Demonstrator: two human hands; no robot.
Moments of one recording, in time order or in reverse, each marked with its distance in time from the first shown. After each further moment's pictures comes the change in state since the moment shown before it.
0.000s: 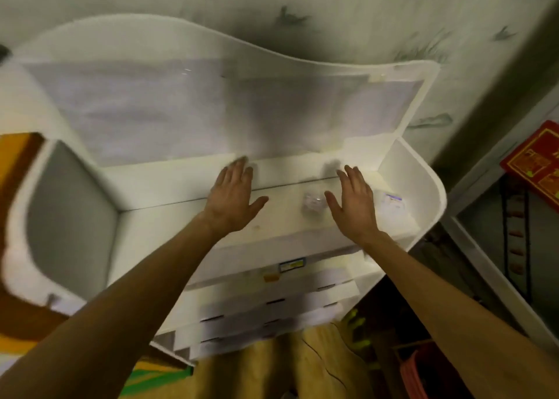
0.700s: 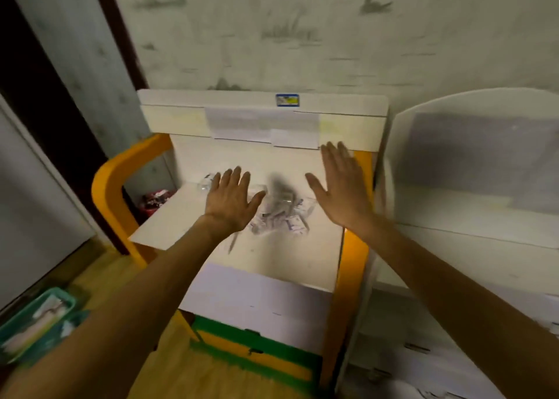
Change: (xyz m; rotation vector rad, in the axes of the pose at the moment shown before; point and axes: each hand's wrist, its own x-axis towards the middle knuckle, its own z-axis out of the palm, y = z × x) left_hand -0.413 -0.392 -0.219 0.354 0.092 -0.646; right_hand -0.121 -0.621 0.016 0.310 0.070 -0.687
